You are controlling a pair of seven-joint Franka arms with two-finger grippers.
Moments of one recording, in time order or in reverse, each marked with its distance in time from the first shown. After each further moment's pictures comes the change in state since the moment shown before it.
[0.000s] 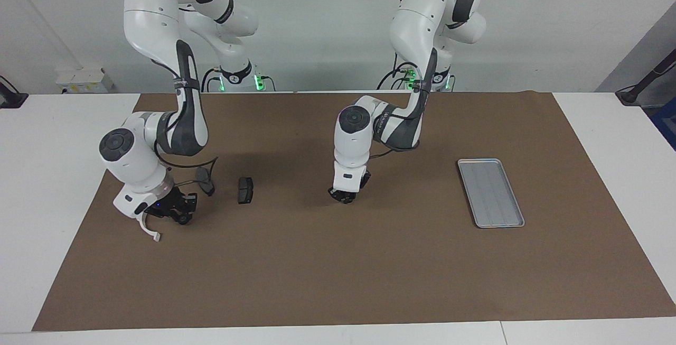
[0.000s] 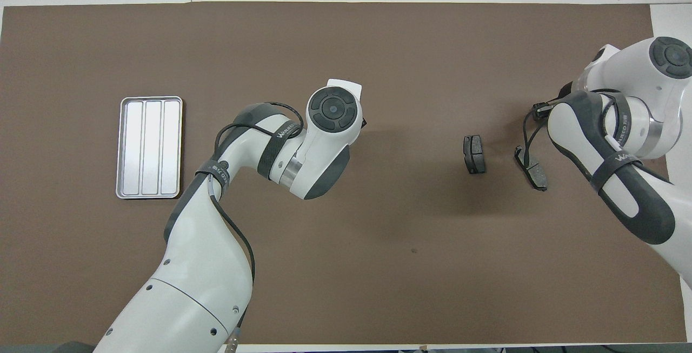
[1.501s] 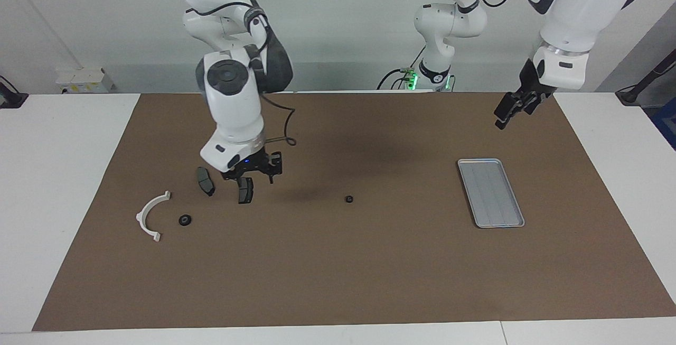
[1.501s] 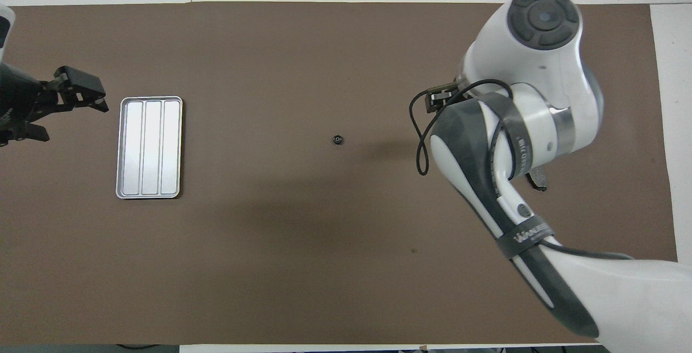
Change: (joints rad) left arm 0.530 -0.596 0.019 0.012 -0.005 -0.646 0.675; right arm 0.426 -0.123 0.031 0.242 -0.096 -0.373 0.550
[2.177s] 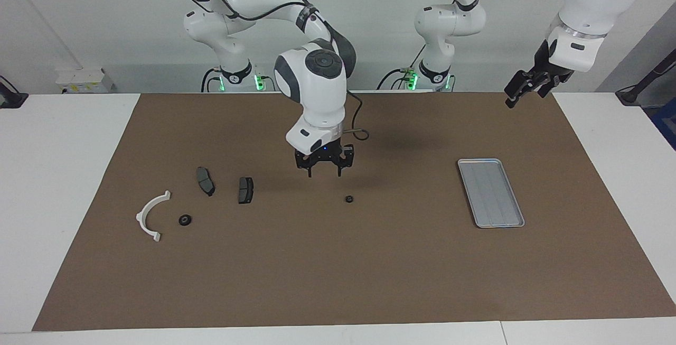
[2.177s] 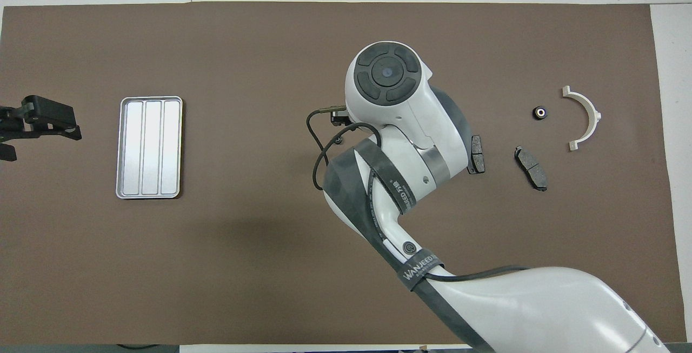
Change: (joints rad) left arm 0.148 -0.037 -0.108 -0.022 -0.002 -0.060 0.170; right arm 0.189 0.161 0.011 0.150 0.004 0.093 0.306
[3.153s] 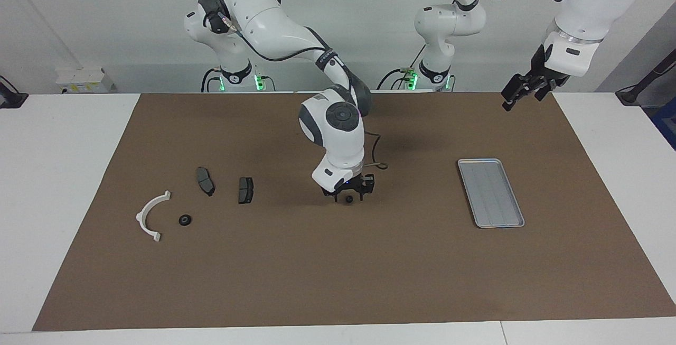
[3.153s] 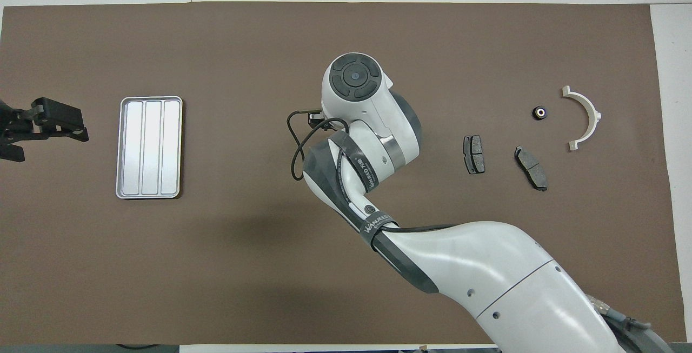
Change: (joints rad) left arm -0.002 -0.003 -0.011 -0.018 -0.003 0.007 0.003; right arm 0.008 0.195 0.000 0.052 0.094 0.108 -0.019
